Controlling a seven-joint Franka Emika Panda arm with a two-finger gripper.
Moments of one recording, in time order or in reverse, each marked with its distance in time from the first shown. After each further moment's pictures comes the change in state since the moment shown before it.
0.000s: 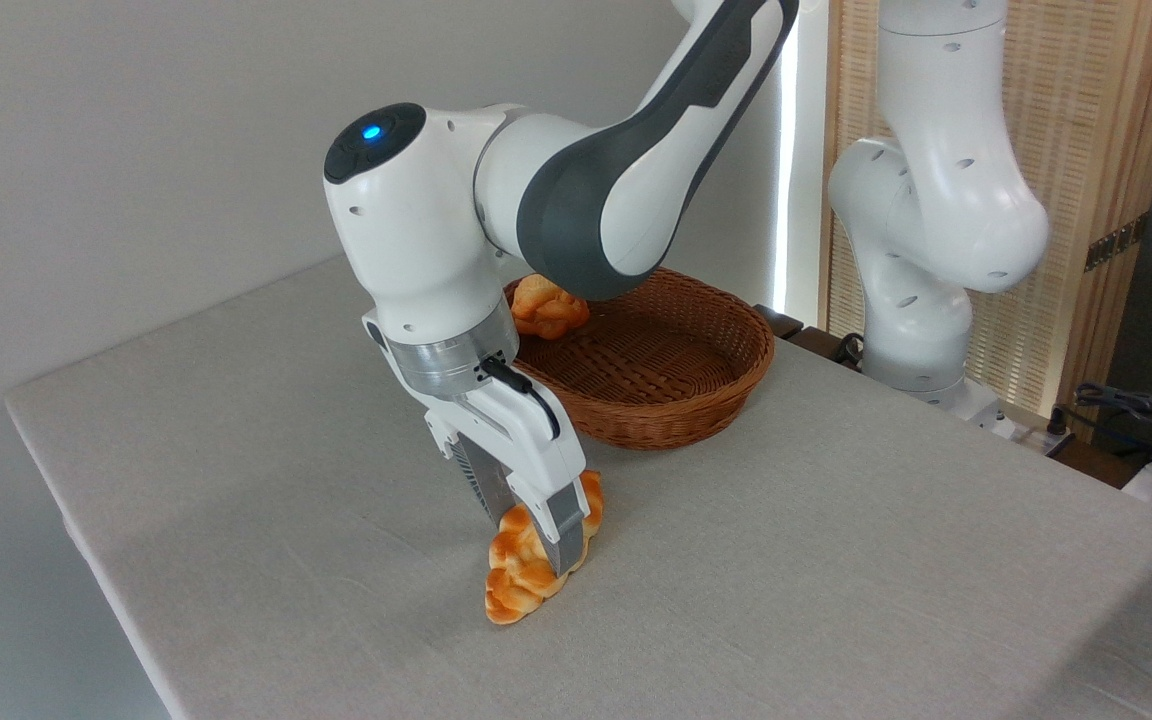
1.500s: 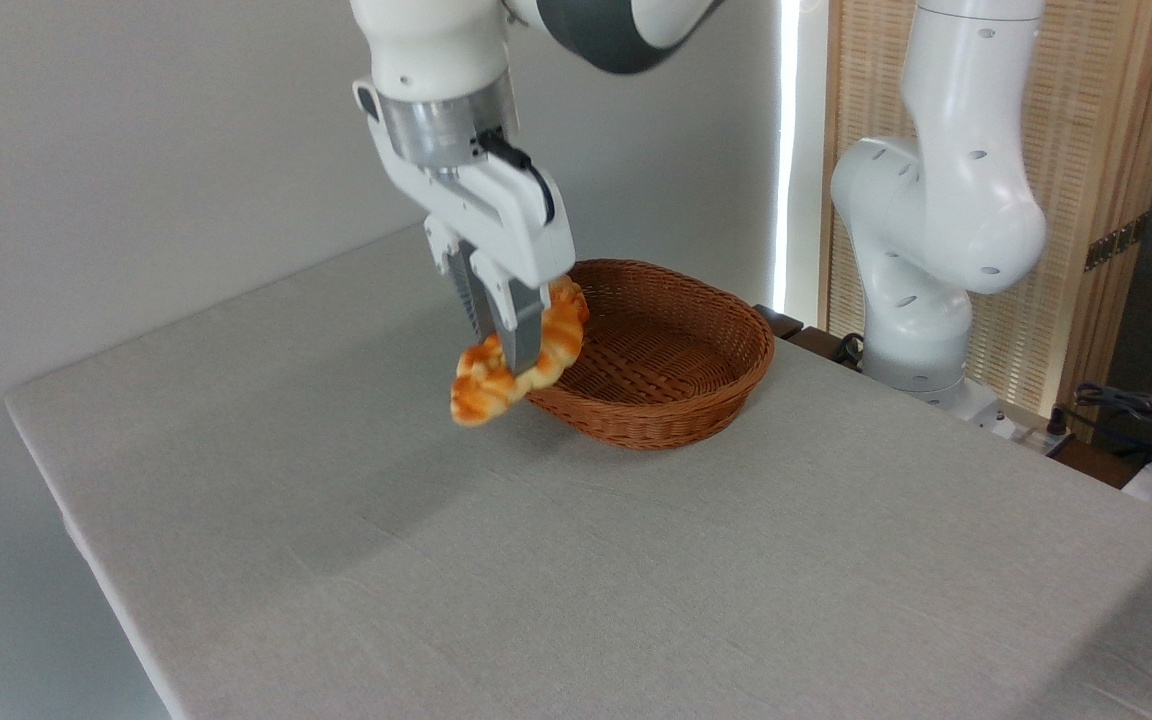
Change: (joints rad) arm -0.062 -0.232 -0.014 0.109 -0.093 -0.301 -0.008
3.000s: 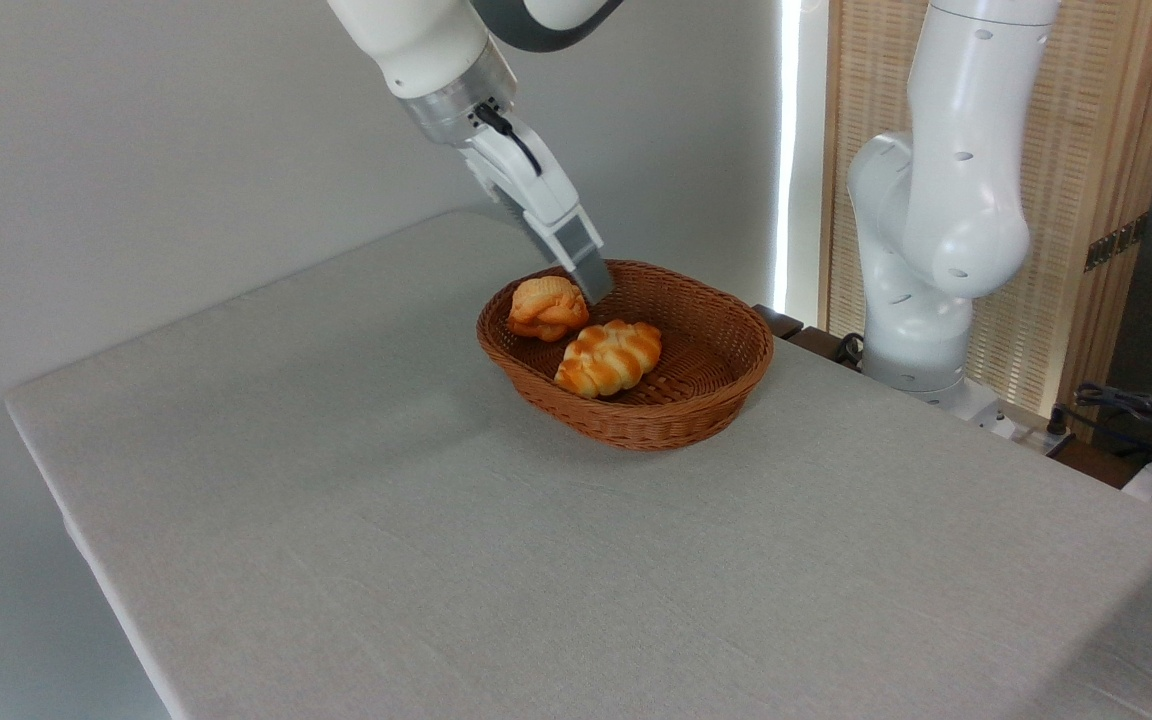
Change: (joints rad) arm -0.220 -0.026 0.006 -0.041 0.015 -0.236 -0.095
